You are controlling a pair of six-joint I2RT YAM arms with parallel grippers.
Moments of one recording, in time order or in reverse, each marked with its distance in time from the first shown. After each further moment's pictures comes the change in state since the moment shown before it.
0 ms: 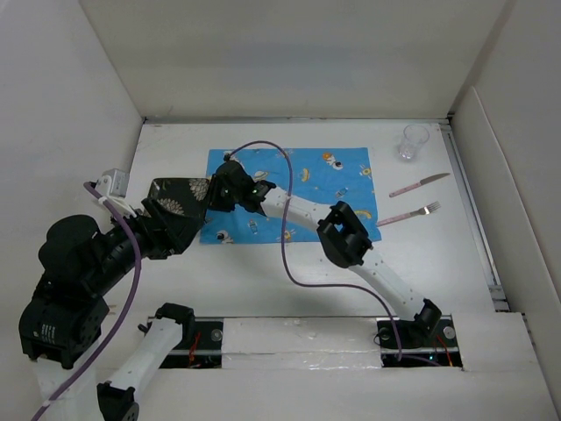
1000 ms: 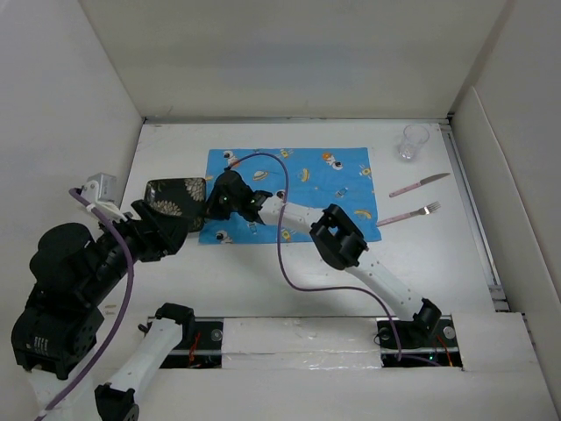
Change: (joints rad) left arm 0.000 -0.018 0.010 -0.028 -0.094 0.005; right arm 0.015 0.071 -0.039 0.156 -0.073 0.176
